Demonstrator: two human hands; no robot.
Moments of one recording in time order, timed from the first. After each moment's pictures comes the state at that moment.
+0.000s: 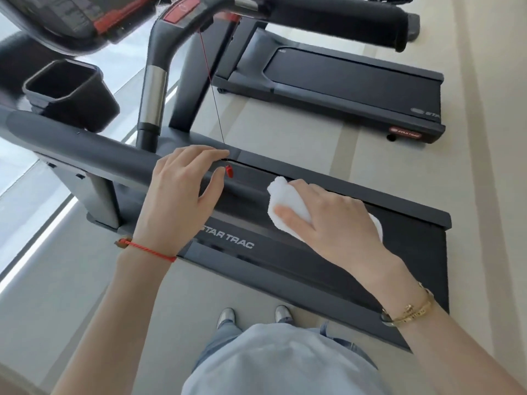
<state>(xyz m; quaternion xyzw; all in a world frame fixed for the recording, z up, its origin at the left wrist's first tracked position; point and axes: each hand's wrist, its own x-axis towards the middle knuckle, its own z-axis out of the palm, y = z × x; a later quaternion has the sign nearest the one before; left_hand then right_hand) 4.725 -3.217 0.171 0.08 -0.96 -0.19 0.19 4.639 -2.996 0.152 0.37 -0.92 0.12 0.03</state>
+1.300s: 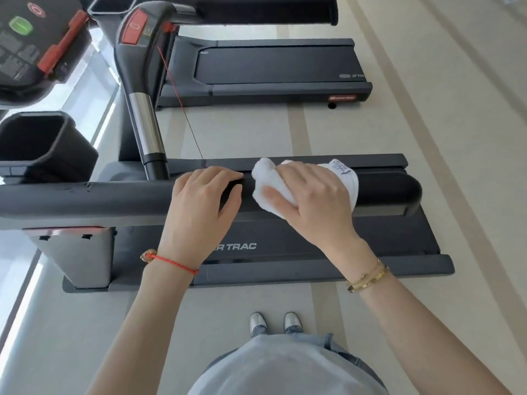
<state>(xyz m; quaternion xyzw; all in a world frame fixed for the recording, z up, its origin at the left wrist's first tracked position) 4.726 -3.318 0.153 -0.08 -0.96 -0.22 0.13 4.683 -3.121 0.113 0.23 -0.91 0.17 0.31</state>
